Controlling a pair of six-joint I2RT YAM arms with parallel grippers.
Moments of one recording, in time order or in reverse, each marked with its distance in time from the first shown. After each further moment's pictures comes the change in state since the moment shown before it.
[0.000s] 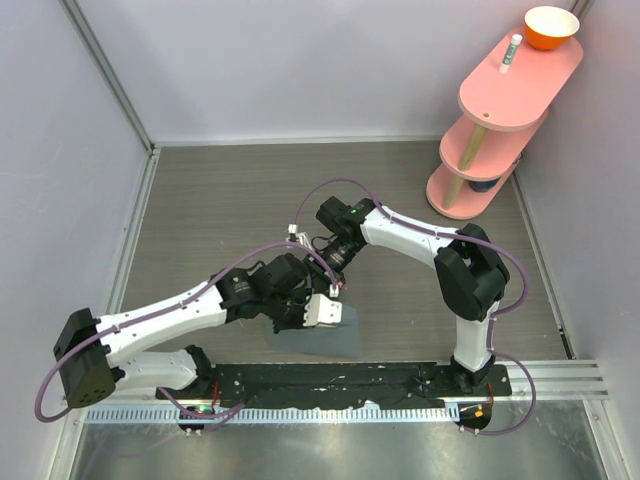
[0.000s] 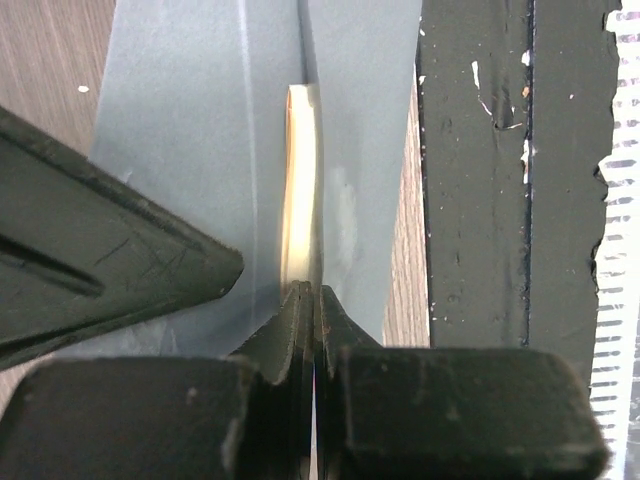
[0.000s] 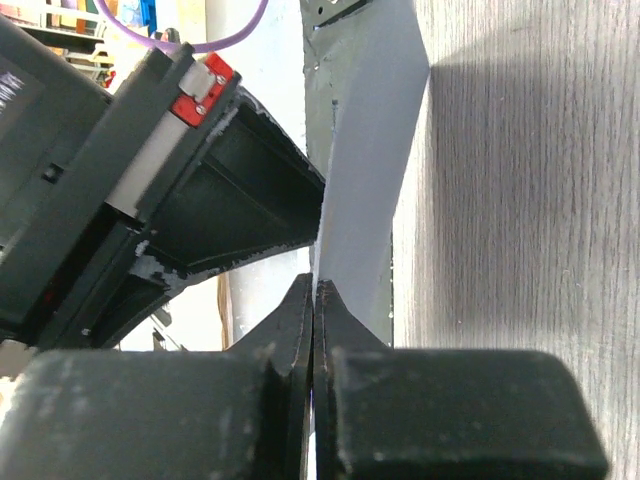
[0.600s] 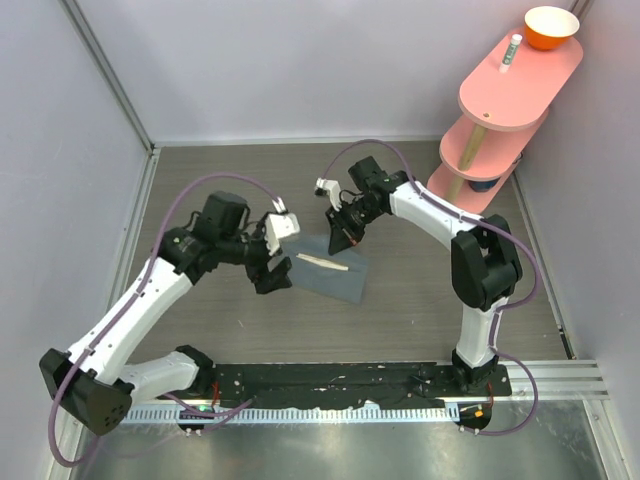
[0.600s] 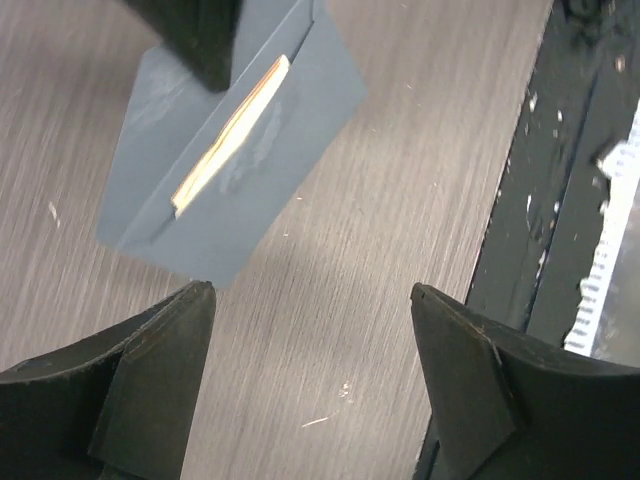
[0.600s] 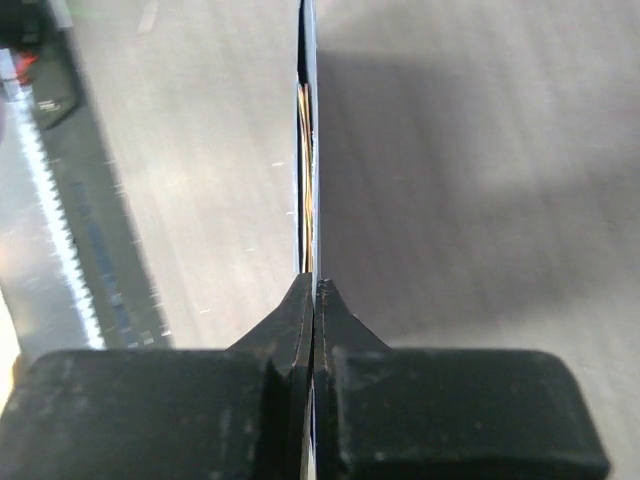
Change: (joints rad) left arm 0.422 -0.058 0.257 -0.146 0.214 -0.073; right arm -0.230 0.003 0.090 0.145 0.297 -0.029
